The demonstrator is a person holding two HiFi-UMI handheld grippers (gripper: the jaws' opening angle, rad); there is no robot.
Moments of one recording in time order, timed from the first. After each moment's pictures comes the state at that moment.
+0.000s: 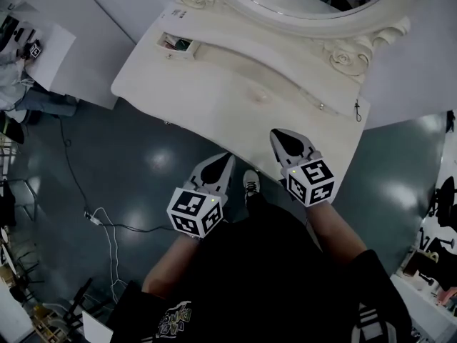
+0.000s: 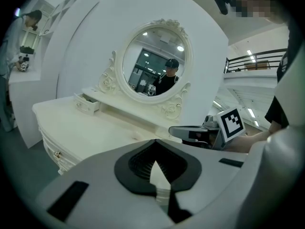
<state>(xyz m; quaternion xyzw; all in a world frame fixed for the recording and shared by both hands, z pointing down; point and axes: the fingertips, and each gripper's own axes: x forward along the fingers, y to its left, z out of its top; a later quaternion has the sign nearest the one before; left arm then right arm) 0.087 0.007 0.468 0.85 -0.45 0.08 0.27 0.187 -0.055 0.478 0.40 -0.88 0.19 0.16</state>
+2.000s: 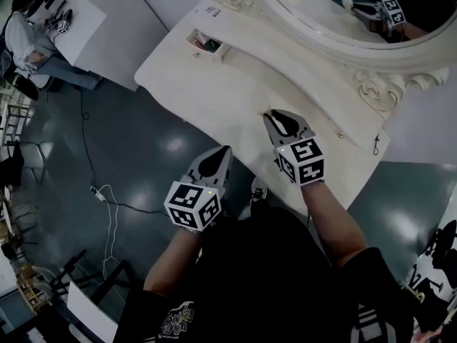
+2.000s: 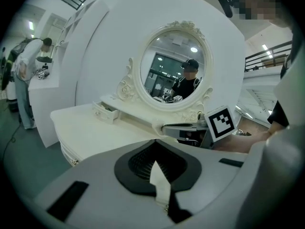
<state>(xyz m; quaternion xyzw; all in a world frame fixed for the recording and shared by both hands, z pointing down) 0.043 -0.044 0.463 0.79 -0.54 0.08 0.27 0.121 -0.150 0.490 0.32 -0.91 0.14 0.21</state>
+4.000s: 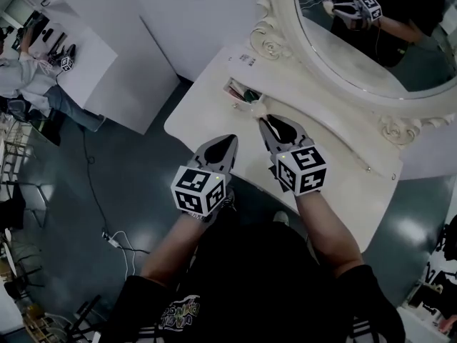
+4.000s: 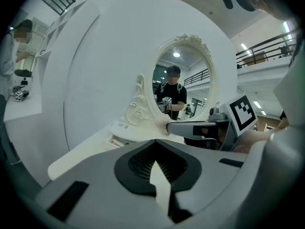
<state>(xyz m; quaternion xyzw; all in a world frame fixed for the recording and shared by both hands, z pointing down) -0.128 -0.187 0.416 0.85 -0.48 0.07 0.19 -0.062 -0.238 0.404 0.39 -0.90 0.14 0.11</state>
